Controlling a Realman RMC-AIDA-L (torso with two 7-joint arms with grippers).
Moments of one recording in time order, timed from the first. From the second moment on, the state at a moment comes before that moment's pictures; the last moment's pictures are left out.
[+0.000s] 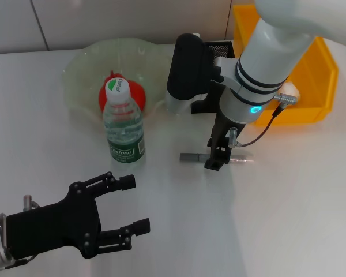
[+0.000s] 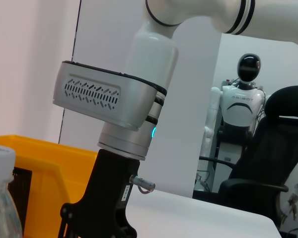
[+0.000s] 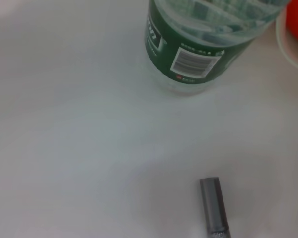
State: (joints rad) left arm -0.38 -1.97 1.49 0.33 1.17 1.64 -0.89; right arm 1.03 2.09 -1.60 -0.75 -2.60 -1.30 2.29
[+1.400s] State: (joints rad) left arm -0.38 -1.98 1.48 0.33 1.17 1.65 -0.89; right arm 1.03 2.09 -1.60 -0.73 -2.61 -1.30 2.29
